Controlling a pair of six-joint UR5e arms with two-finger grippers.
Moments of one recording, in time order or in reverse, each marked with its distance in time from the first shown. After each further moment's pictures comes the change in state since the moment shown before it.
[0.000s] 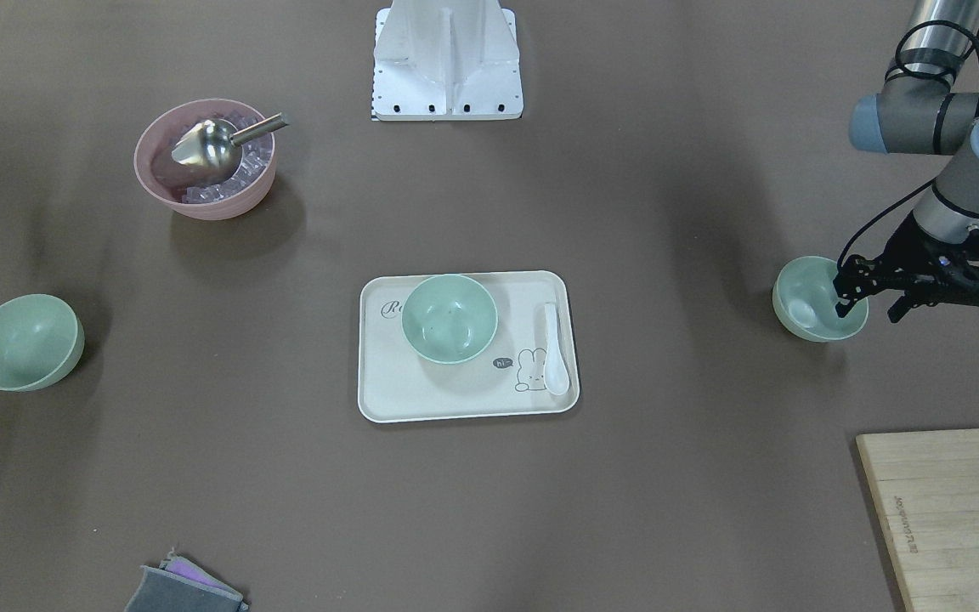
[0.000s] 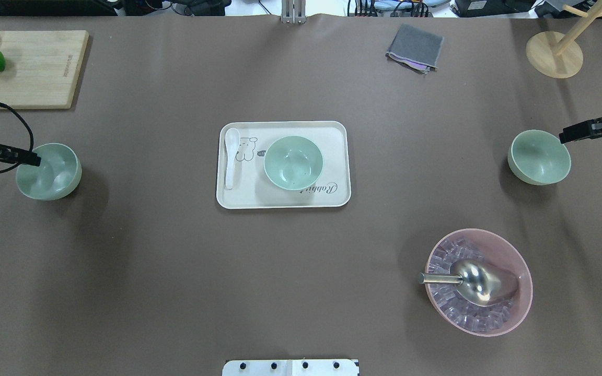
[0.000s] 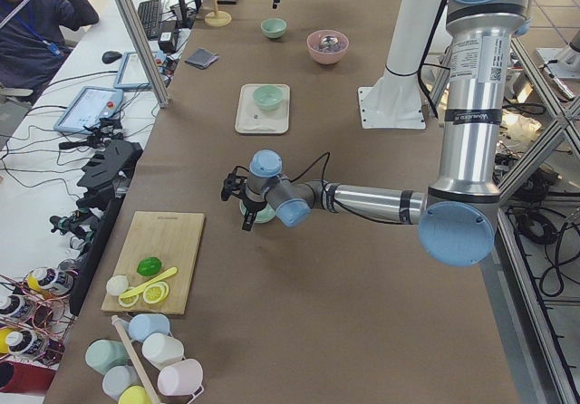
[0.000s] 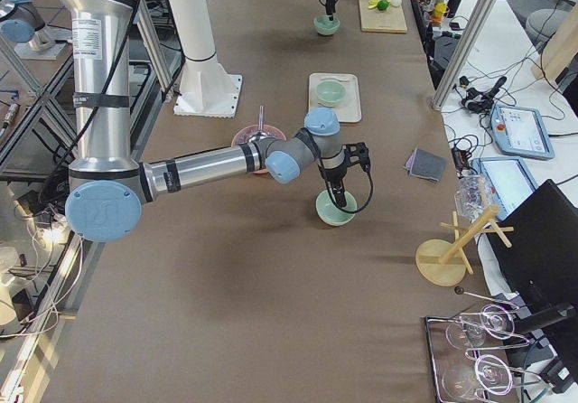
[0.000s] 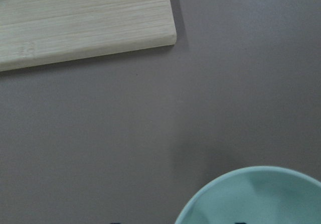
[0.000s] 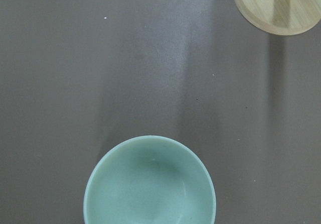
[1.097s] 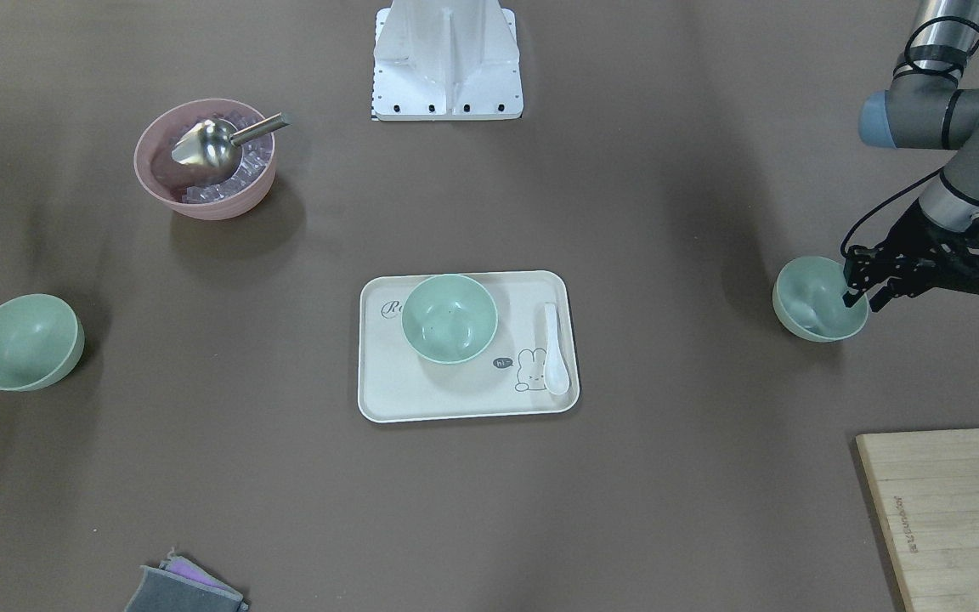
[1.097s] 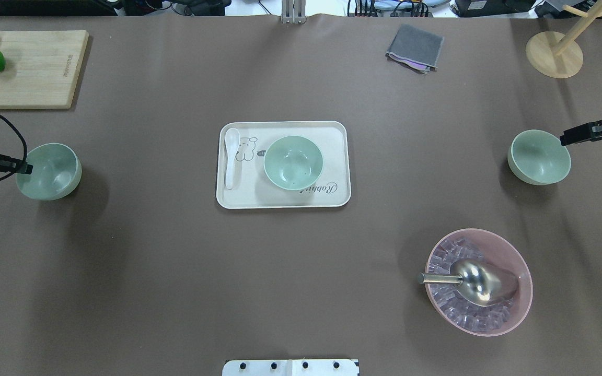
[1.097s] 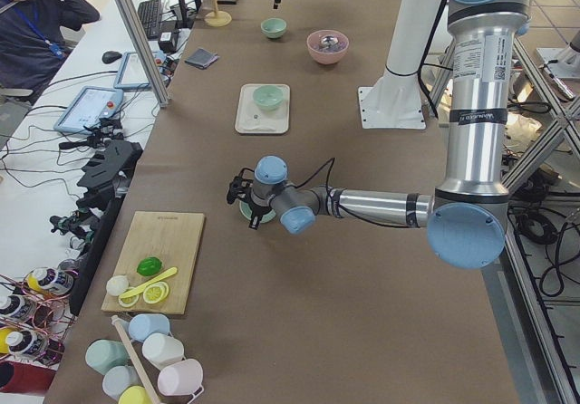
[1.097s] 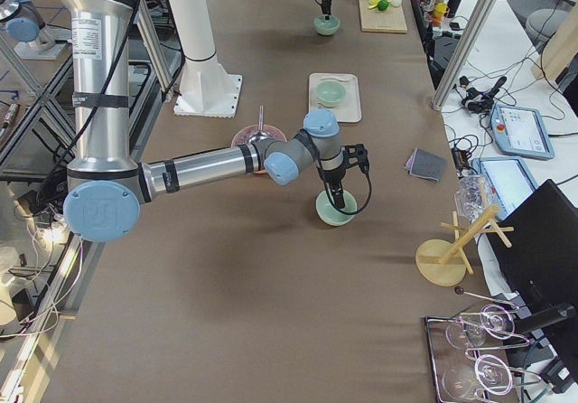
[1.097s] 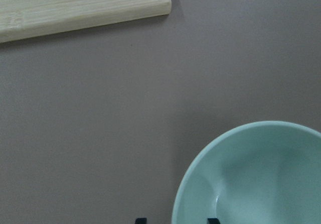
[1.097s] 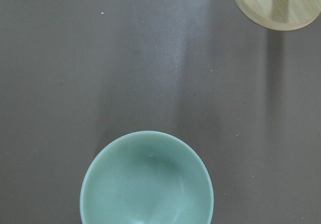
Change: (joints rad) left arm 0.000 0.024 -0.002 -0.051 -0.050 0.011; right arm -0.003 -0.008 0.000 0.000 -0.001 0.002
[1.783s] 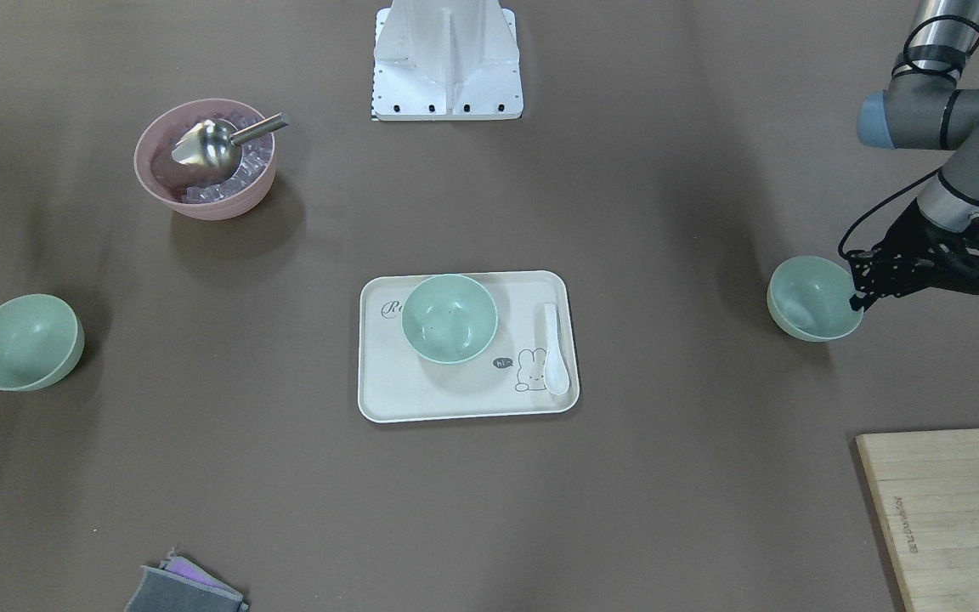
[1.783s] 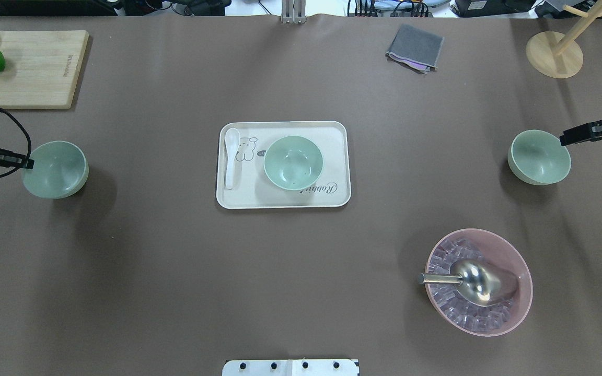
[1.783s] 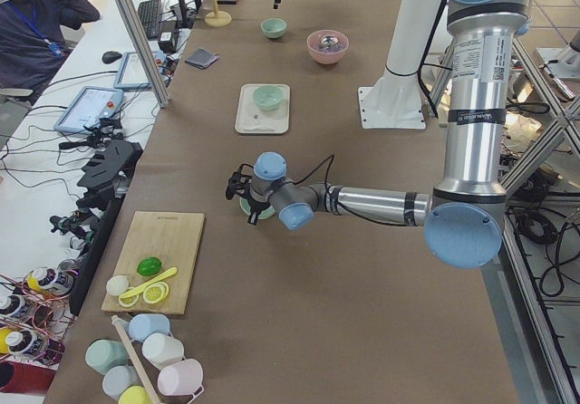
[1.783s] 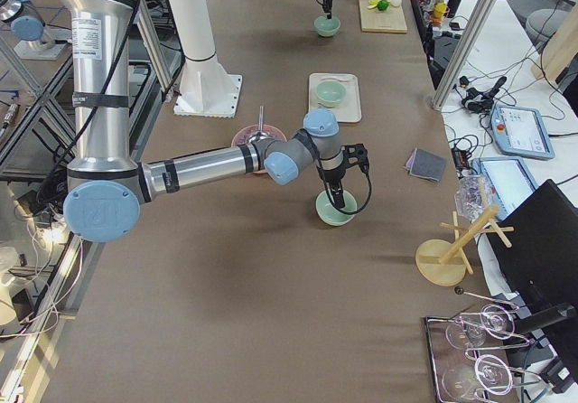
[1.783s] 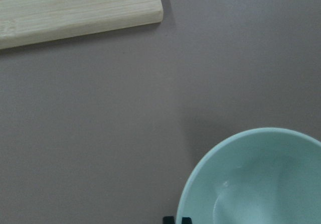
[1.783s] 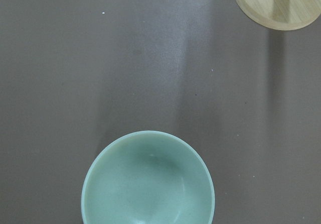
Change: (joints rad) left arm 0.000 -0.020 -0.030 0.016 -0.002 -0.014; right arm -0.001 0.000 0.001 0.001 0.001 -0.003
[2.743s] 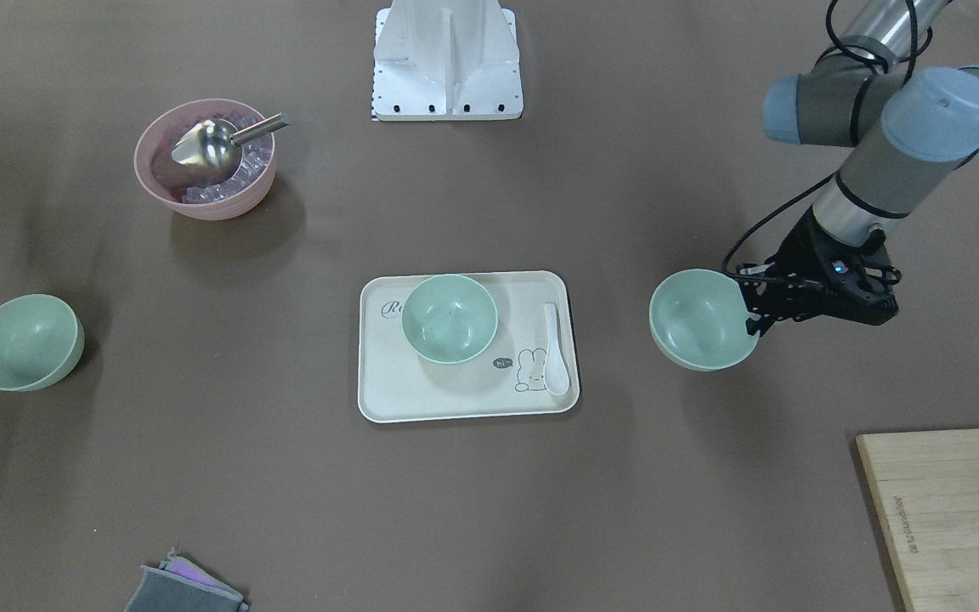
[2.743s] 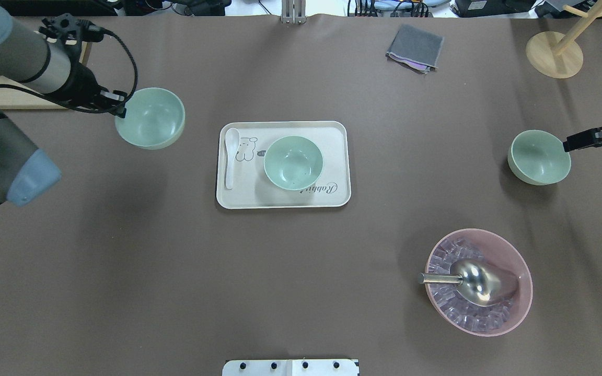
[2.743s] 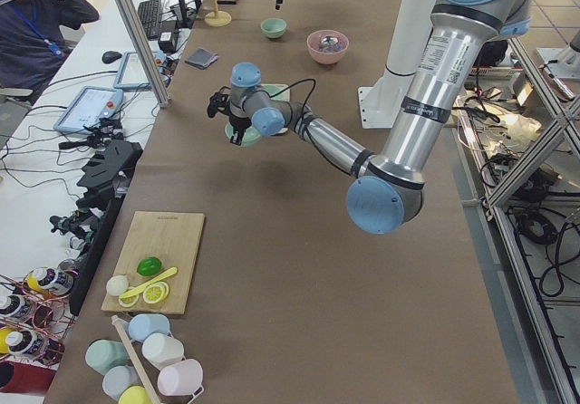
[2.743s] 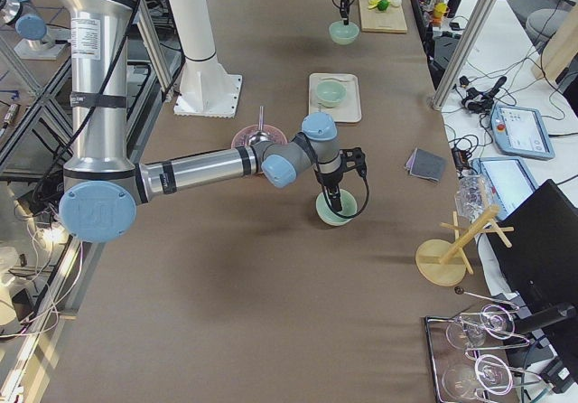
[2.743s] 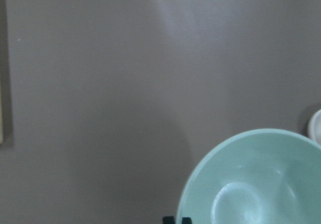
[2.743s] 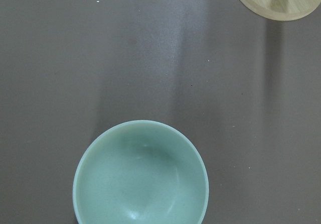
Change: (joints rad) left arm 0.073 -0.410 -0.159 0.542 -0.005 -0.115; right arm -0.001 -0.018 -0.003 -0.002 0.007 -0.009
